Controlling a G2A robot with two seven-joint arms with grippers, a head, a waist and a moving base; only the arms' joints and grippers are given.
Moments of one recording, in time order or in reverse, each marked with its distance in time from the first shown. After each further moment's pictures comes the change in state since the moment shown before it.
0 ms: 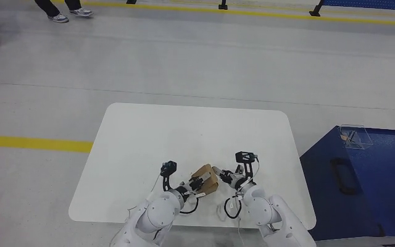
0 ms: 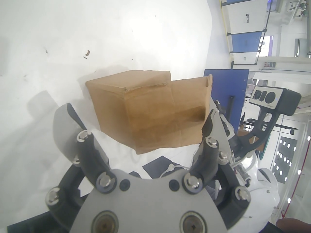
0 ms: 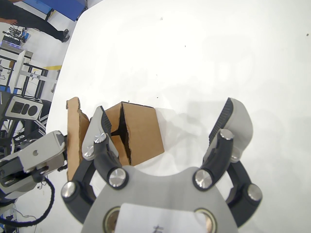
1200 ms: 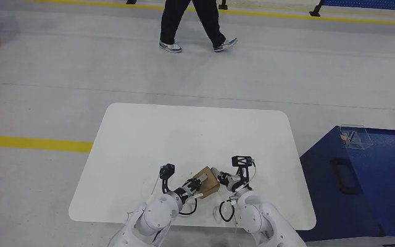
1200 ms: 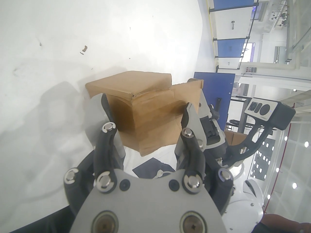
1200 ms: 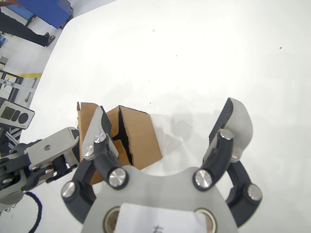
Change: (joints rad) left arm 0.018 0.005 -0.008 0.034 -0.086 -0.068 0.043; right arm -0.034 -0.024 -0.062 -0.023 -0.156 0.104 -0.101
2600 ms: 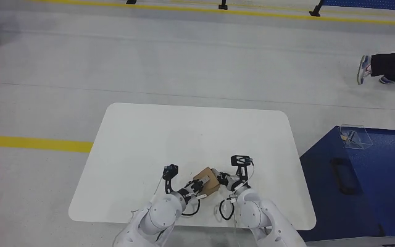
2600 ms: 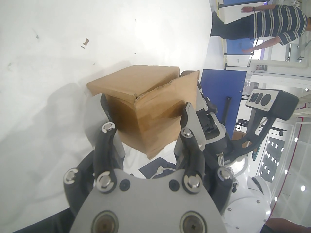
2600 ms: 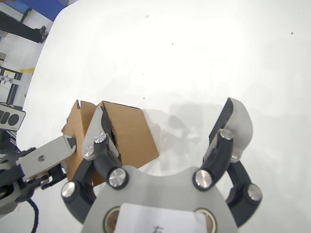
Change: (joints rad) left arm -0.033 -0.002 0.047 0.035 0.020 0.048 0.012; right arm 0.031 -0.023 0.019 0.072 0.013 -0.035 0.044
